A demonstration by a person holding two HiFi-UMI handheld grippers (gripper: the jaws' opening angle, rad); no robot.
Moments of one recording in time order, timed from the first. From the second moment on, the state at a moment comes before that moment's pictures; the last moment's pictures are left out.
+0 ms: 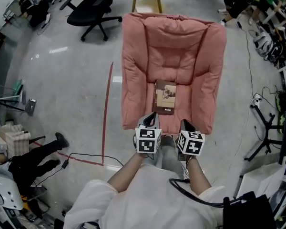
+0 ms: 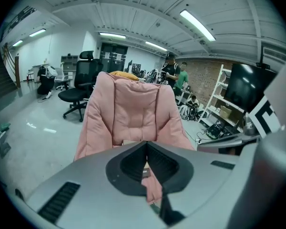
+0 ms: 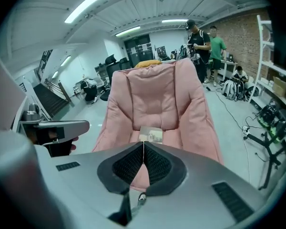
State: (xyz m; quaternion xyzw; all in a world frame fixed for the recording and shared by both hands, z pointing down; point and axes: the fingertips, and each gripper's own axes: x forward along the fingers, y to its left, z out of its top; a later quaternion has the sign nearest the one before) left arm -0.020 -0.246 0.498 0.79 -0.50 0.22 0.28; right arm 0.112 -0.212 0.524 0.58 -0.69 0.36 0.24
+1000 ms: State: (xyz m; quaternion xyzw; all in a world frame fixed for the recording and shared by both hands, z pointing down) left arm -0.026 -0.284 0.753 0.72 -0.51 0.28 0.38; right arm 0.124 -0.244 0.771 0.53 -0.67 0.44 0.28
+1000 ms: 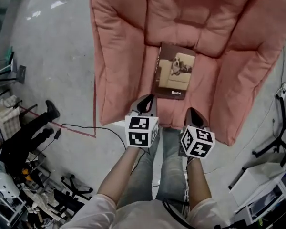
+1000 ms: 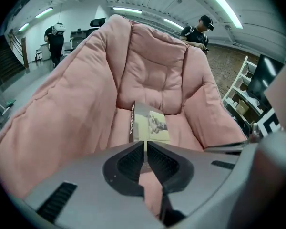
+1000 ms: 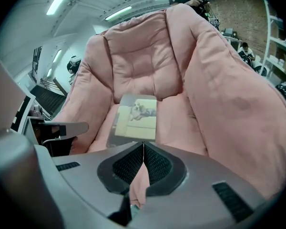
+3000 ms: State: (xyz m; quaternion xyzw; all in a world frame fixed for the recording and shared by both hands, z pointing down) left arm 0.049 -0.309 0.814 0.72 -0.36 0.35 0.48; right arm 0.166 -0.271 0.802 0.56 -0.63 0.48 0.25
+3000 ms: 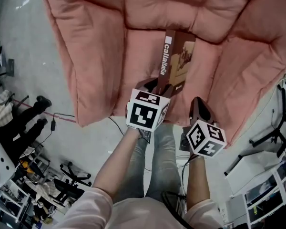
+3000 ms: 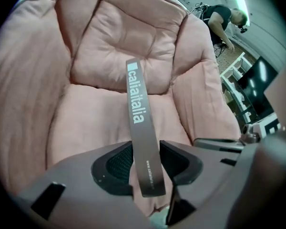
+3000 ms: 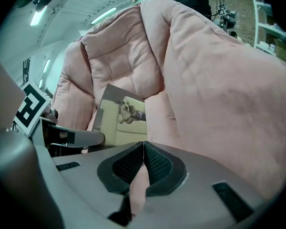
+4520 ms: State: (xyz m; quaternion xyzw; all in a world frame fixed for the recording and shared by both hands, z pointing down) left arm 0.013 -0.263 0.672 0.74 -0.41 0.34 0.41; right arm 0.130 -0.248 0.680 0.55 -0.67 0.44 0.24
